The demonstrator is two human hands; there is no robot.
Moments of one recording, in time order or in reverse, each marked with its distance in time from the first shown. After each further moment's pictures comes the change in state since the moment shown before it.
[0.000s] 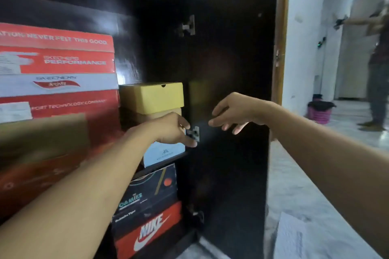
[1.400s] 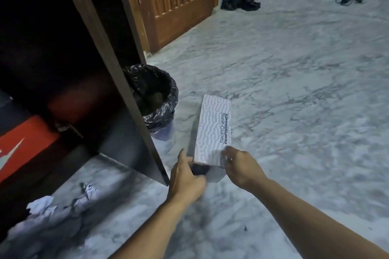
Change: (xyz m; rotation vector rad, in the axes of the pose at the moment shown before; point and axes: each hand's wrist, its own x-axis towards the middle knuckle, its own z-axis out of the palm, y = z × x) left_hand 0.056 0.053 0.639 -0.521 -0.348 -0.292; right_hand -0.164 0.547 0.295 -0.006 0.009 0.615
